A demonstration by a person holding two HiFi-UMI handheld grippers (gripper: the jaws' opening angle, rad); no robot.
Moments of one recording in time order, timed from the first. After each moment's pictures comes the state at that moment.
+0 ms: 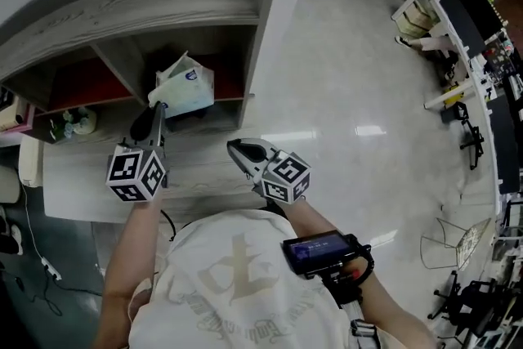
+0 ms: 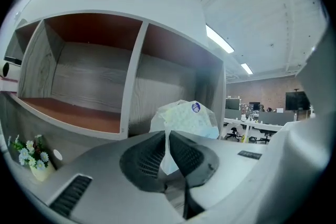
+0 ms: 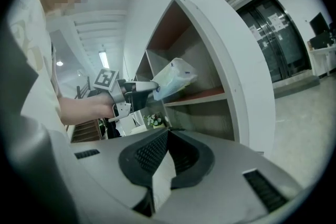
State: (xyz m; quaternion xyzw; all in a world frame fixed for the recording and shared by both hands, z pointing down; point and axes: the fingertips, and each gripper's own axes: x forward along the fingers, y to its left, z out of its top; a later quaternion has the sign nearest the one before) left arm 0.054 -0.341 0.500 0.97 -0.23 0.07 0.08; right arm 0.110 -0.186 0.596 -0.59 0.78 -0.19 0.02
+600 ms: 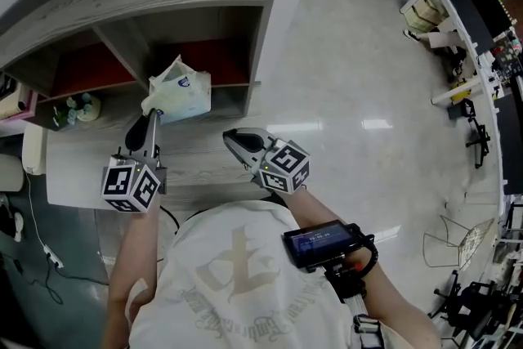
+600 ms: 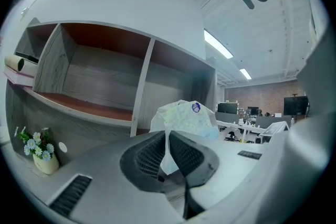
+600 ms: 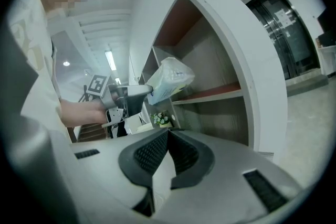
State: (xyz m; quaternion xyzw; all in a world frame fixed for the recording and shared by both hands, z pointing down) left arm 0.012 -0.316 0.506 0.97 -0.23 0.04 0.09; right arm 0.090 -0.189 0.596 -0.56 0.81 -0.19 0.01
